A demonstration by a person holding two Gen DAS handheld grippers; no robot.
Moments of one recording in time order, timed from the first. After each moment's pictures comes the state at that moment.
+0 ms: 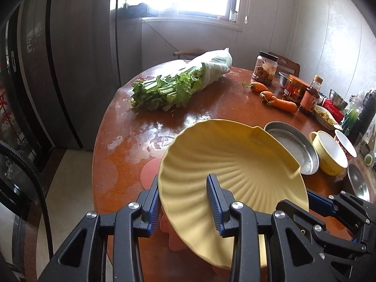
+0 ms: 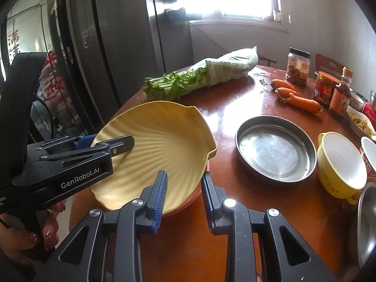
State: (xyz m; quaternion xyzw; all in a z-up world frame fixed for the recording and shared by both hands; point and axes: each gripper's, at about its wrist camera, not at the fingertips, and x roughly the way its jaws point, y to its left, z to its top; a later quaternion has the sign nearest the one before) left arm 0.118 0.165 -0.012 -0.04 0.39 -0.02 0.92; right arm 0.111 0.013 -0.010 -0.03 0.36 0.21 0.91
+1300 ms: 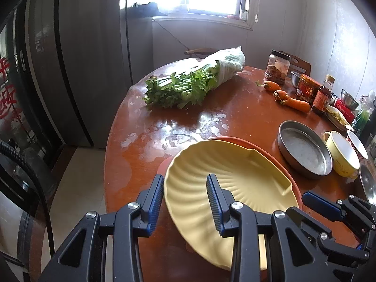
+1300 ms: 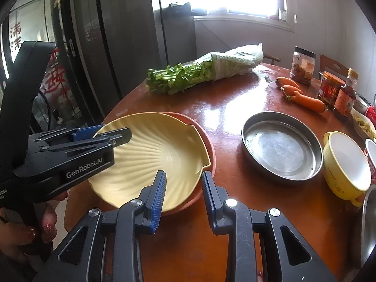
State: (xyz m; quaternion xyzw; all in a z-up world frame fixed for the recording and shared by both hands) left arm 0.119 0.175 -0.016 -0.03 0.39 0.02 0.92; right arm 0.111 0.021 -0.017 -0.04 0.37 0.21 0.90
